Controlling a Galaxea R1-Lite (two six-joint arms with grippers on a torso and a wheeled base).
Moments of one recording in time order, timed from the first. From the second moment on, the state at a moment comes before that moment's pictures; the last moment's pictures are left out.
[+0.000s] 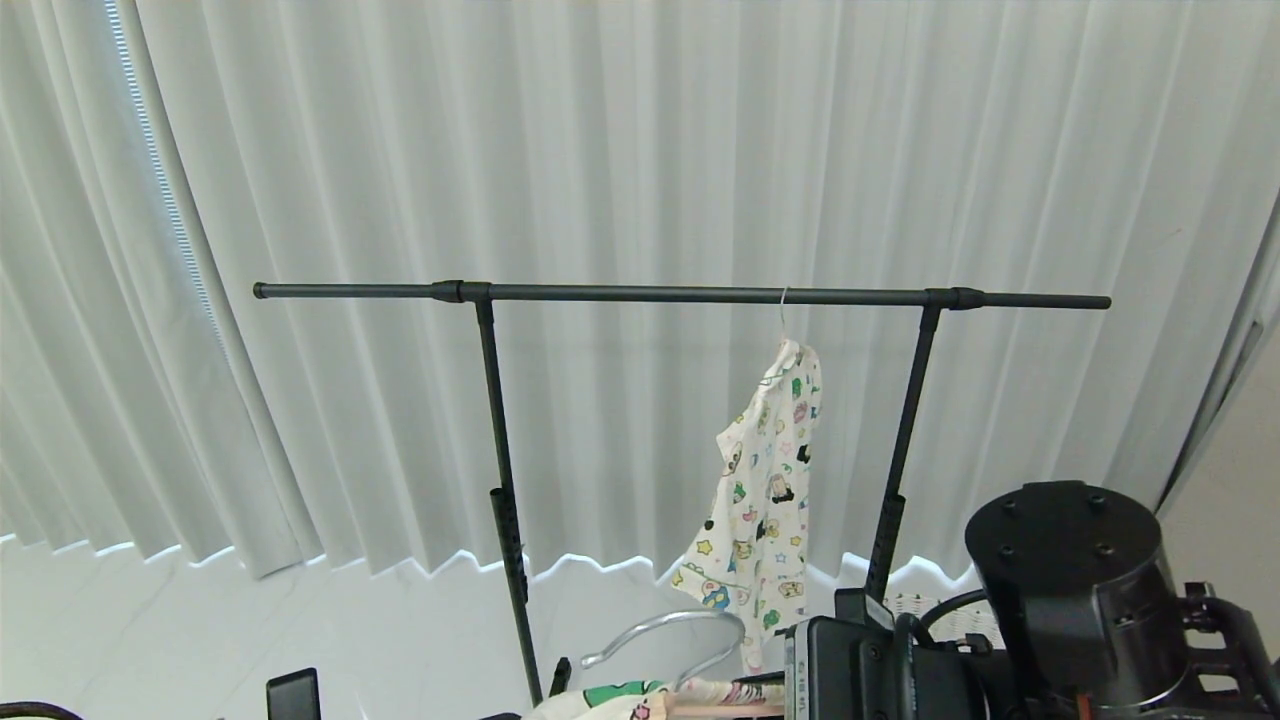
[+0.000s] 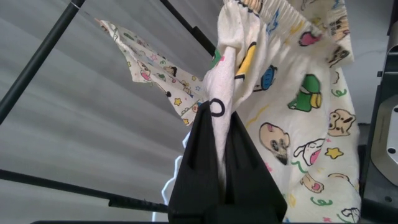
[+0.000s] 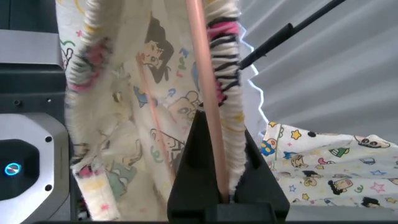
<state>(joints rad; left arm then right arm) -0.96 1.08 -0.29 -0.44 -0.01 0.60 1.06 1.58 -0.65 -0.40 0.18 -0.48</state>
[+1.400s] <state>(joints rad) -0.50 1.03 -0.12 -0.44 0.01 0.43 0.75 1.46 -0.65 -0.41 0.21 -0.80</state>
